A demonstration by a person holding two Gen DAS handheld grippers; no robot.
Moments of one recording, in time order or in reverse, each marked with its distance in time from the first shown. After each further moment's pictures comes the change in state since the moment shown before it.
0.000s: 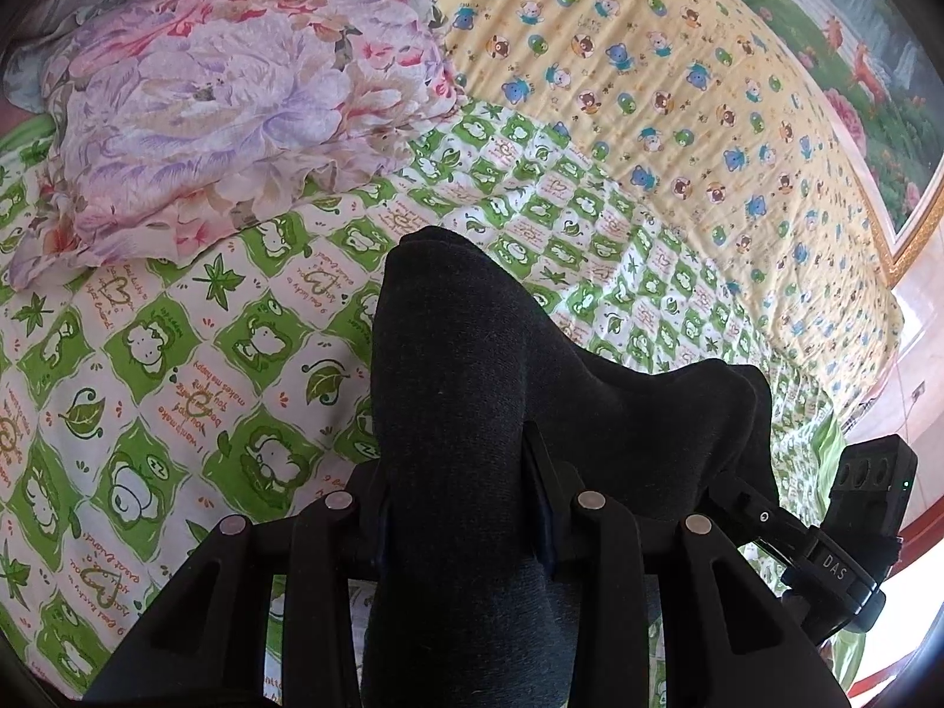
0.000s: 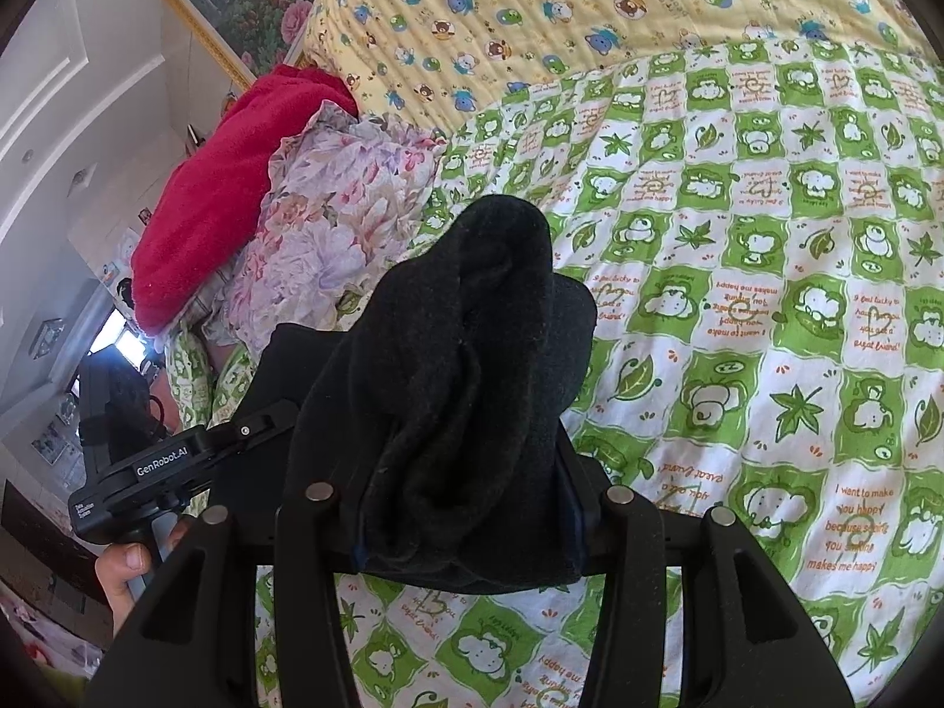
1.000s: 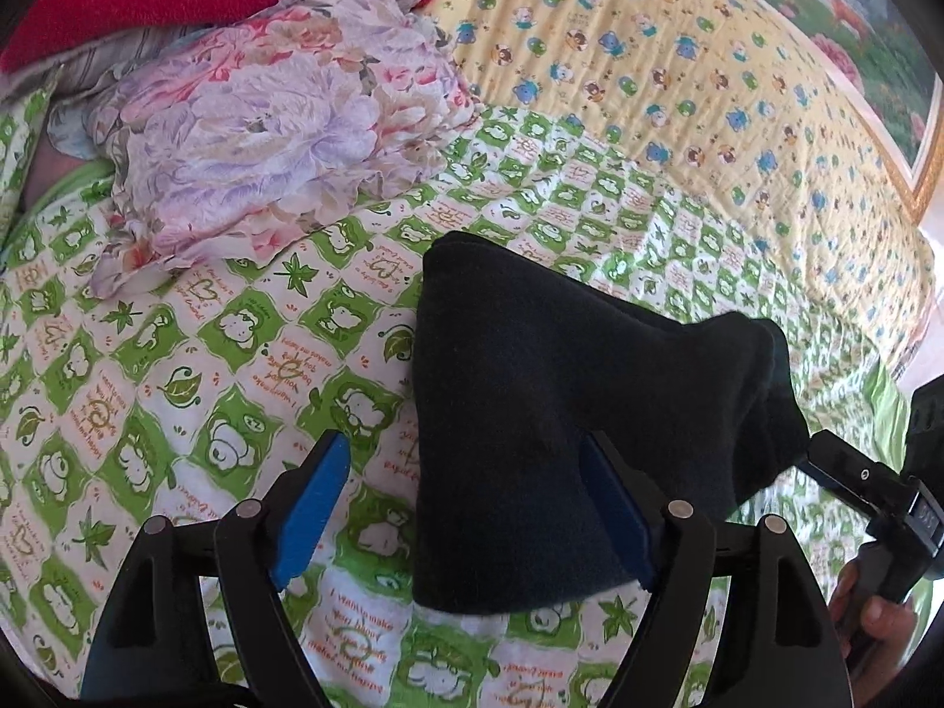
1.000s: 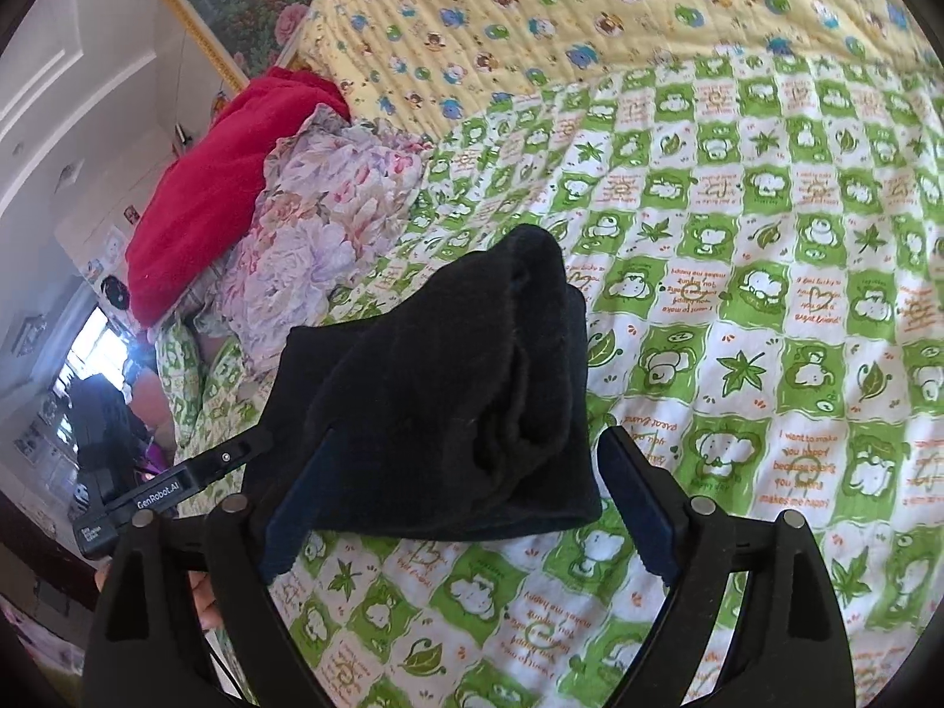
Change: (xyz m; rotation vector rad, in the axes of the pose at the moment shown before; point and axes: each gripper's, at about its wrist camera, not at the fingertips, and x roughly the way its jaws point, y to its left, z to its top) left arm -0.037 0.001 -0.034 0.134 -0.038 0.147; right arm -0.034 0.009 -0.018 -0.028 -0.018 -0.066
